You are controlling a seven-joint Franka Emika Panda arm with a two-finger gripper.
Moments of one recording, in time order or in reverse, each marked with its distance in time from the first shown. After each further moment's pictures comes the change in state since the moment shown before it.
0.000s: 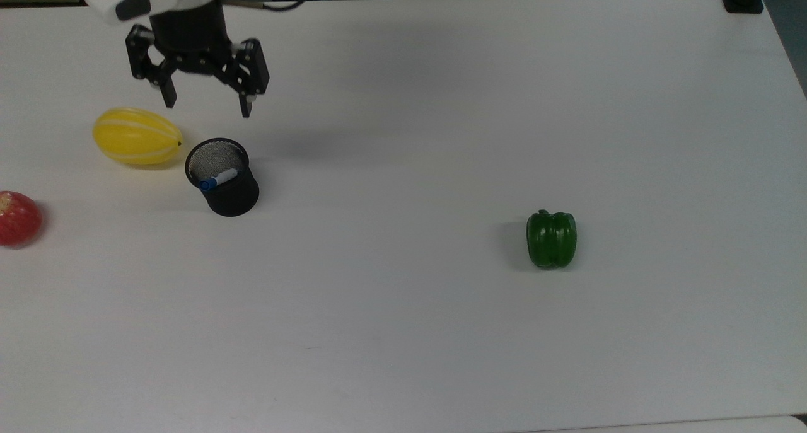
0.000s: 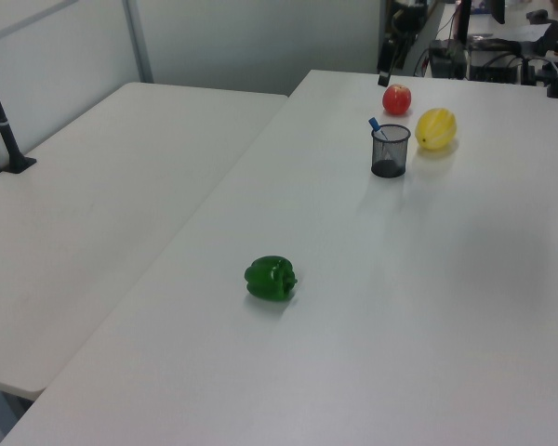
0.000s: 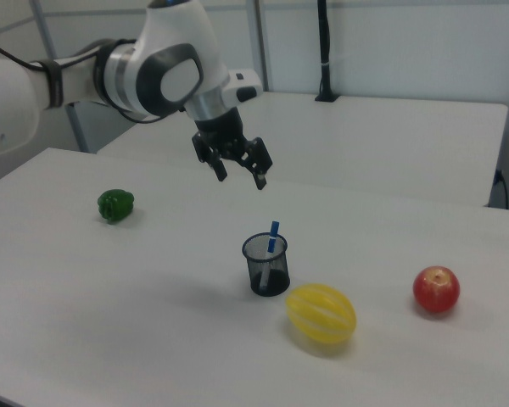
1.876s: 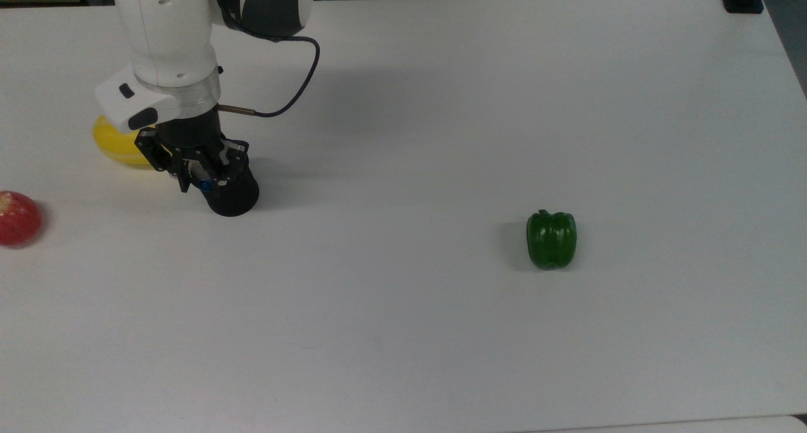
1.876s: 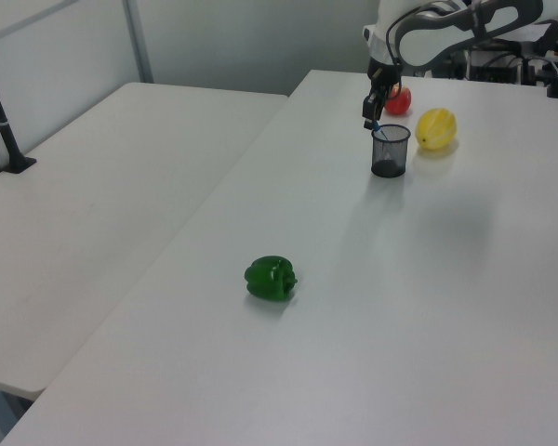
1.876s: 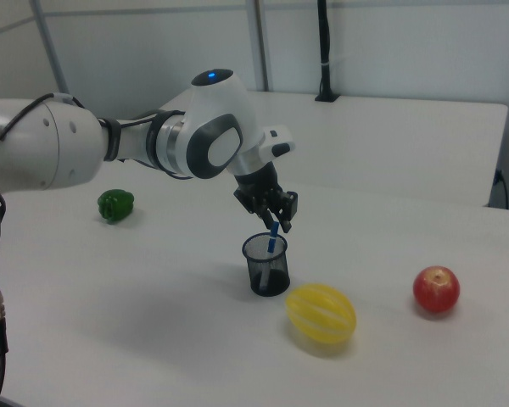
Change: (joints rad) arm -0.031 0.198 -0.001 -0.021 -0.055 0.254 0.002
